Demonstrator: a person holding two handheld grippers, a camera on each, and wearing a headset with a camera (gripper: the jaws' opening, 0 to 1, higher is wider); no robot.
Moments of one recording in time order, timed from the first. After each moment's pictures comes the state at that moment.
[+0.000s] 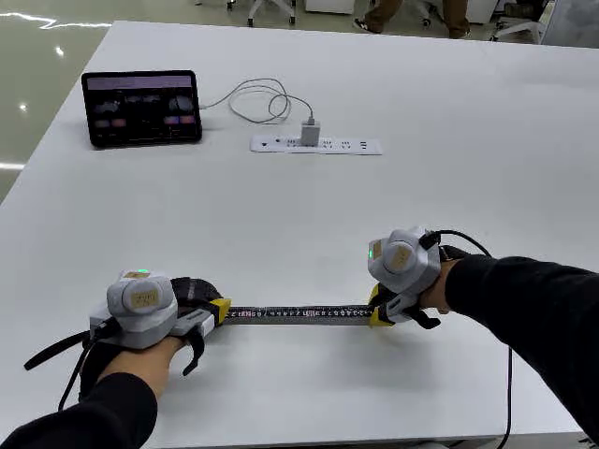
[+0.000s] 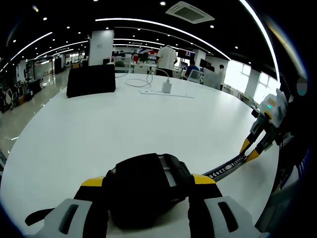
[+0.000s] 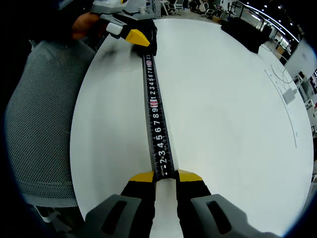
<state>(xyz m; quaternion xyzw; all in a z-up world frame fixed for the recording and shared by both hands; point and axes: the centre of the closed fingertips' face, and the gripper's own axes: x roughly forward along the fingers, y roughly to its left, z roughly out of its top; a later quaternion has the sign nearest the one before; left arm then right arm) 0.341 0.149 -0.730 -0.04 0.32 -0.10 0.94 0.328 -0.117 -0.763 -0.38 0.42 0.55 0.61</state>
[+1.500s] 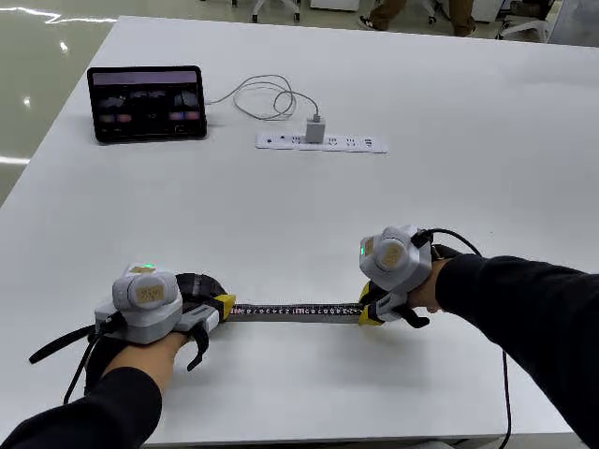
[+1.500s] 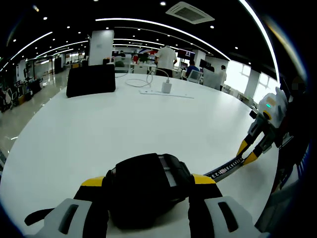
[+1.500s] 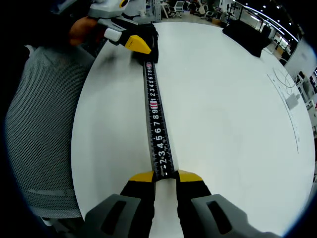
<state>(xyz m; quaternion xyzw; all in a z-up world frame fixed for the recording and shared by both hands) 0.340 0.149 -0.731 -0.04 0.31 -0.10 0.94 0.327 -0.093 -0.764 -0.37 0.42 0.56 0.61</state>
